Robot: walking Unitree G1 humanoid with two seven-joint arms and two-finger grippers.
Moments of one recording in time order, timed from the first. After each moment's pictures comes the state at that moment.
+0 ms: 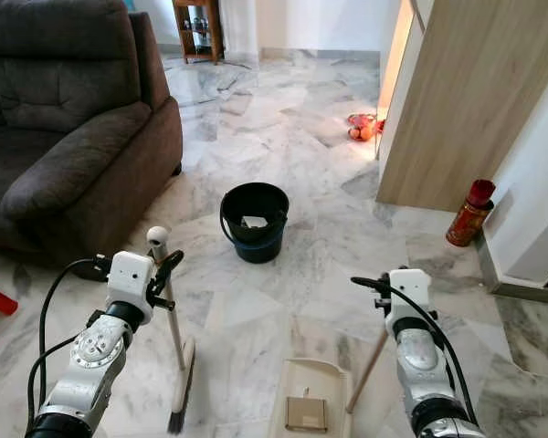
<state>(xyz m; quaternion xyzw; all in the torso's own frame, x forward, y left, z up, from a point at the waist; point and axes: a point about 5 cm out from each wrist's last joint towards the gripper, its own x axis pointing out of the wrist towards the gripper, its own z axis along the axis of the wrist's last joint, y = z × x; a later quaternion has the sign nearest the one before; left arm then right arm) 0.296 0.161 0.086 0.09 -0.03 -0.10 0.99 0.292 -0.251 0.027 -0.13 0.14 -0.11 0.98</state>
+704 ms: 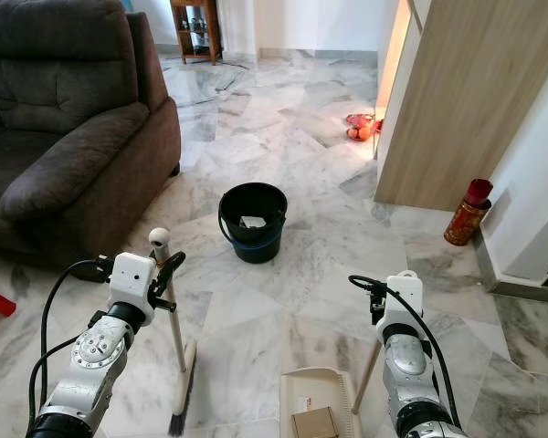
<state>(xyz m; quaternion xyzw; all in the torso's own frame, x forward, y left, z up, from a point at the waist) 0.296 0.160 0.084 0.09 -0.02 -0.10 0.99 0.291 -0.236 0.019 -0.06 0.14 -0.11 0.98</state>
